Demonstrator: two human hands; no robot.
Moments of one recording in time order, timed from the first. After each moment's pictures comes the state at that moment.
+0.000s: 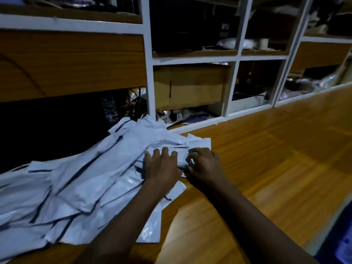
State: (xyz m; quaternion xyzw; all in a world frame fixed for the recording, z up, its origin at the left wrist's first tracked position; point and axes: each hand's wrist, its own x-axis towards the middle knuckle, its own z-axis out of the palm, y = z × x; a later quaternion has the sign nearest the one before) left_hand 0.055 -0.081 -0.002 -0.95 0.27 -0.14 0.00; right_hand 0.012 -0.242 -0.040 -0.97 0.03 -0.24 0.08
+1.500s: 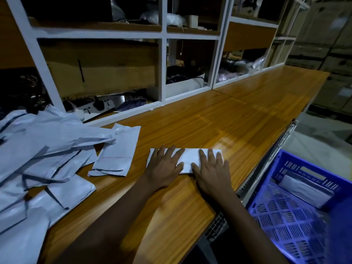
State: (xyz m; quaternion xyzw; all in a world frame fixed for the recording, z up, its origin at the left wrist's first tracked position) left_hand 0.000 -0.293 -0.077 -0.85 0.53 -0.06 -0.06; right_hand -0.140 -0.421 -0.085 -0.96 0.29 -0.04 -0.05
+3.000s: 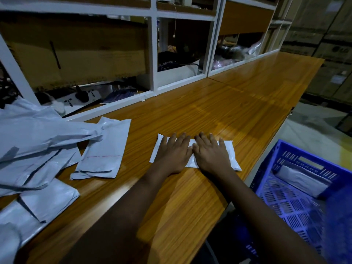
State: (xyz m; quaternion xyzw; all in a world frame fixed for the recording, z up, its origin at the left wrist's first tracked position) left_hand 0.003 -0.353 -0.079 -0.84 0.54 -0.05 -0.01; right_hand -0.109 -0.461 -0.077 -0.96 0.26 -0.07 -0.06
